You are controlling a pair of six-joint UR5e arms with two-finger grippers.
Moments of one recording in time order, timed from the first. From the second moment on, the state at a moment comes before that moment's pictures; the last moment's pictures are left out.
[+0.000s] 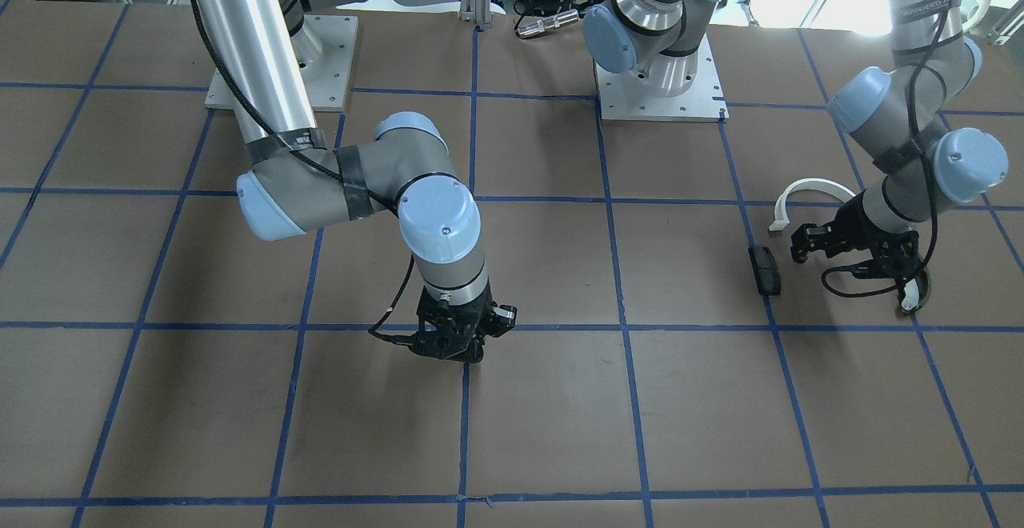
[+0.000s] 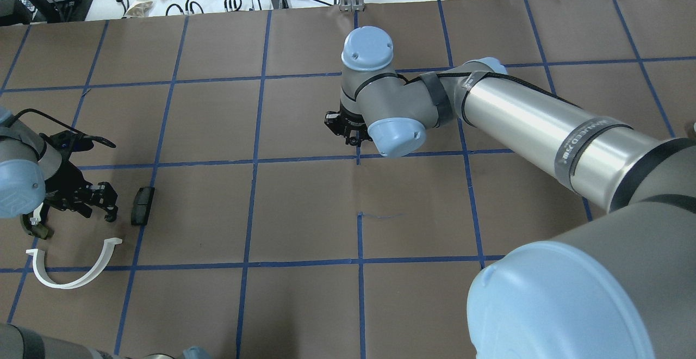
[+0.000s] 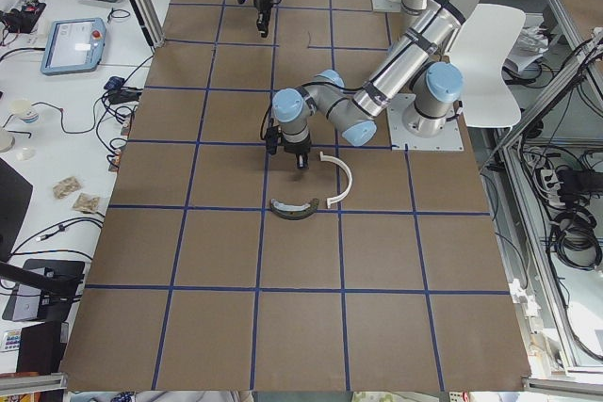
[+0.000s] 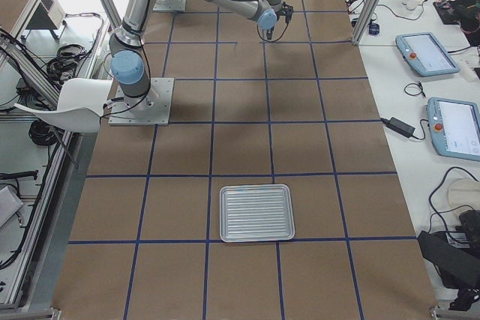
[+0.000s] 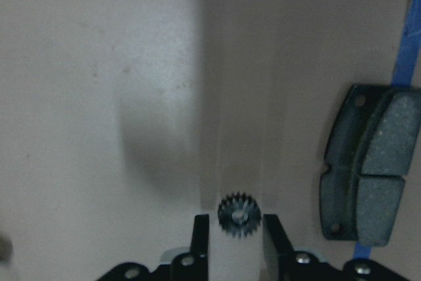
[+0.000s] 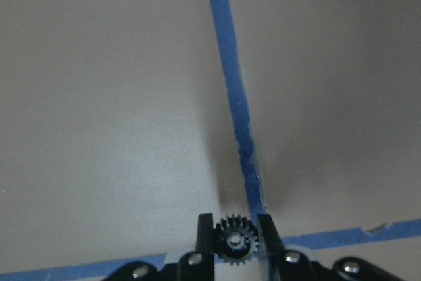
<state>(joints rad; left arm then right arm) -0.93 -1.84 -2.05 -0.95 1.65 0.60 1.93 -0.98 1.61 -2.28 -1.49 0.55</state>
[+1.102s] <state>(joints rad) -1.47 -1.82 -1.88 -1.03 1.54 0.06 1.69 -1.39 1.61 -1.90 -1.56 0.21</state>
